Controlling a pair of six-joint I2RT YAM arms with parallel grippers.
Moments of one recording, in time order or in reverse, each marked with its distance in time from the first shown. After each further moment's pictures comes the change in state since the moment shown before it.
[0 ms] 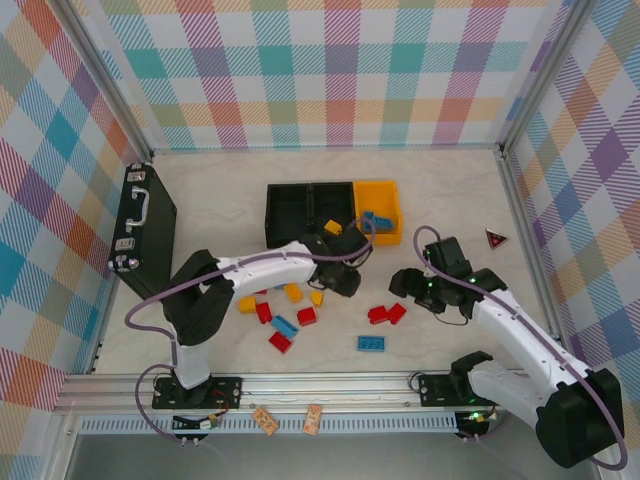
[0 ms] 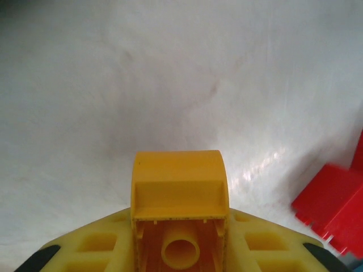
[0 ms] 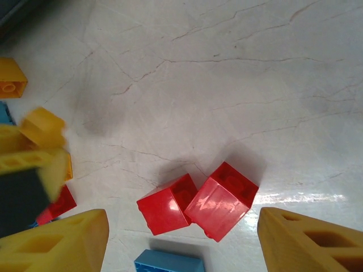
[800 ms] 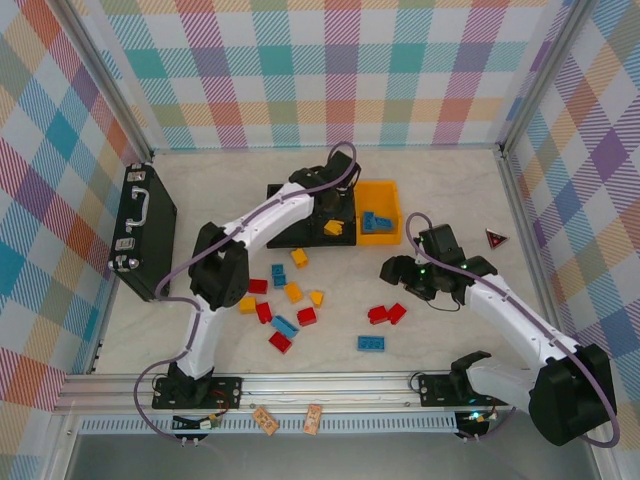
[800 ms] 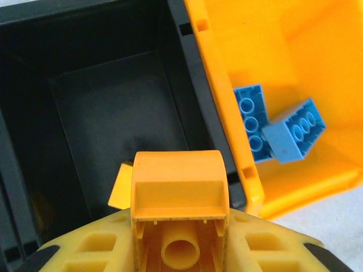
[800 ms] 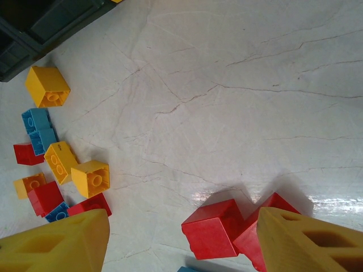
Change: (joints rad) left arm 0.251 0.336 0.636 -0.177 -0.045 -0.023; right arm -0.002 0.116 0.068 0.093 -0.066 0.000
